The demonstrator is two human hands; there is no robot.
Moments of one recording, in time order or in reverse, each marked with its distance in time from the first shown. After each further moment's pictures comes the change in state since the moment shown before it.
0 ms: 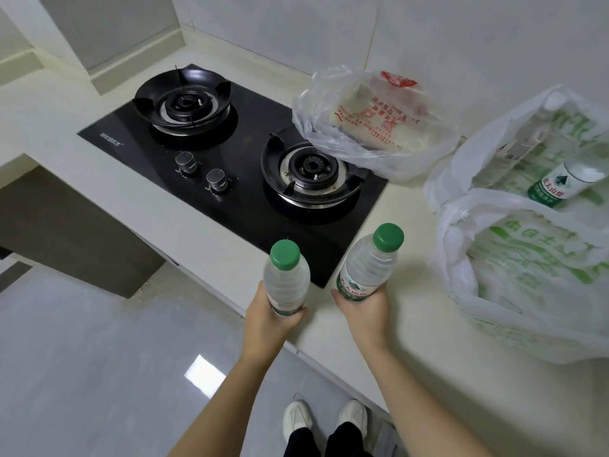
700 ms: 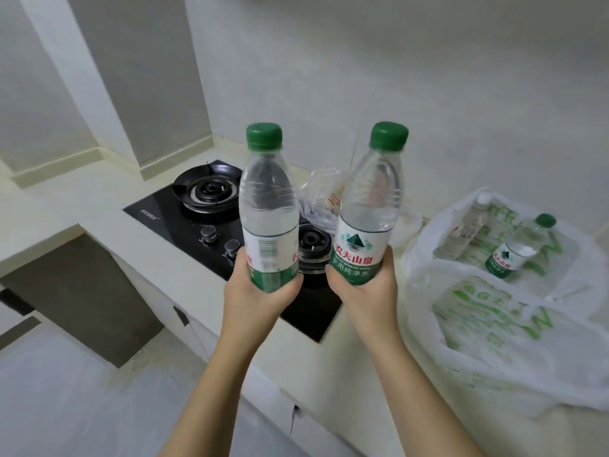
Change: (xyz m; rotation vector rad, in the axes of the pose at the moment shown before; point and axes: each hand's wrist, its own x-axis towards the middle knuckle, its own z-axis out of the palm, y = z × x) left_hand -0.025 0.183 -0.101 -0.295 0.167 0.297; right_hand -0.042 -0.212 -0.074 0.349 -0.075 -0.373
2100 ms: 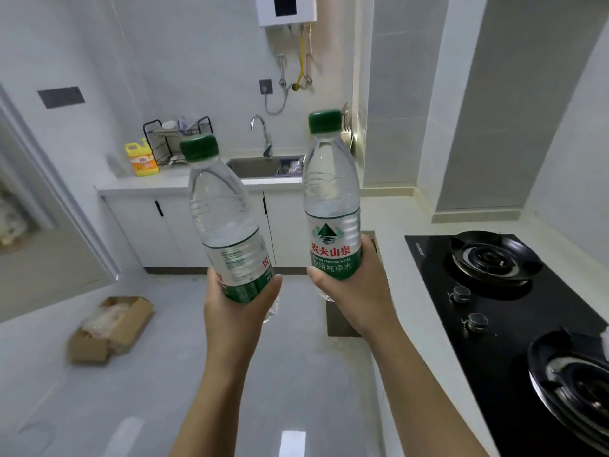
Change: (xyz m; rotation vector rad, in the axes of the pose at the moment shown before) left_hand -0.158 0.086 -0.175 0.183 1.247 -0.037; right_hand -0.119 -0.136 0.172 0.298 -1.255 -0.249
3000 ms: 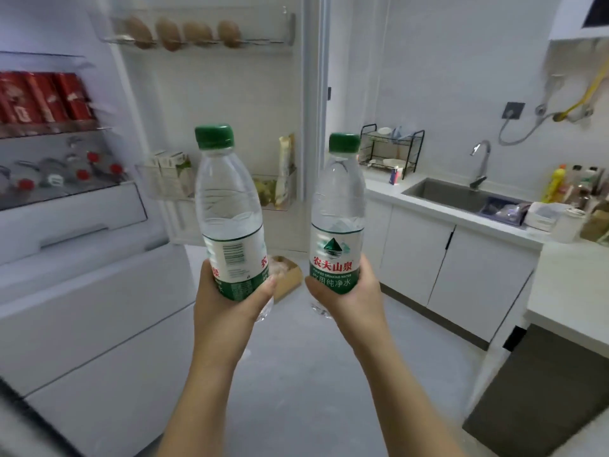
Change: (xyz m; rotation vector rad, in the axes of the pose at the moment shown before) left_hand 0.037 -0.001 -0.249 0.099 0.653 -0.005; right_hand -0.010 -0.052 0.293 0.326 -0.661 0.042
